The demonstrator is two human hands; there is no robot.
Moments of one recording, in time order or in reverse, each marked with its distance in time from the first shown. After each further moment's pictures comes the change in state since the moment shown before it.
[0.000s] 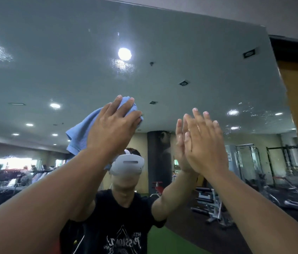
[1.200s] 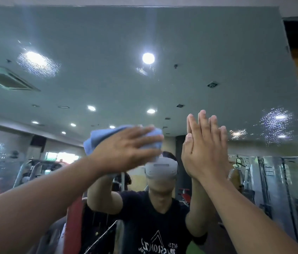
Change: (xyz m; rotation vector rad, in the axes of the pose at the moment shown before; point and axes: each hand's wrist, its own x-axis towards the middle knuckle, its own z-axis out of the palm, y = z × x) left_hand 0.005 0.108 0.007 -0.046 -0.187 0.530; right_hand -0.007 0.095 0.026 0.199 -0.010 0.039
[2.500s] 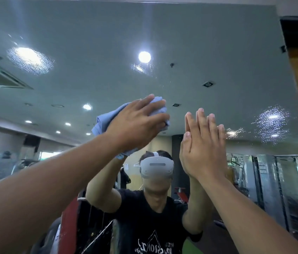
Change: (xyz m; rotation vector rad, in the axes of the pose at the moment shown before) left_hand 0.062 -0.015 0.006 0.010 0.118 -0.256; right_hand -0.002 0.000 0.002 -0.018 0.040 0.002
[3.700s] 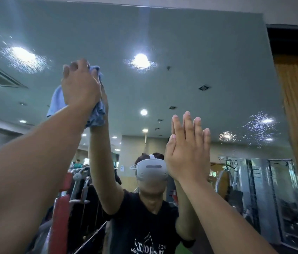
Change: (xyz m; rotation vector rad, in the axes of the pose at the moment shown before) left_hand 0.028 -0.102 -0.019 0.011 0.170 -1.082; right_hand 0.000 -0.004 0.001 0.020 0.045 0.002
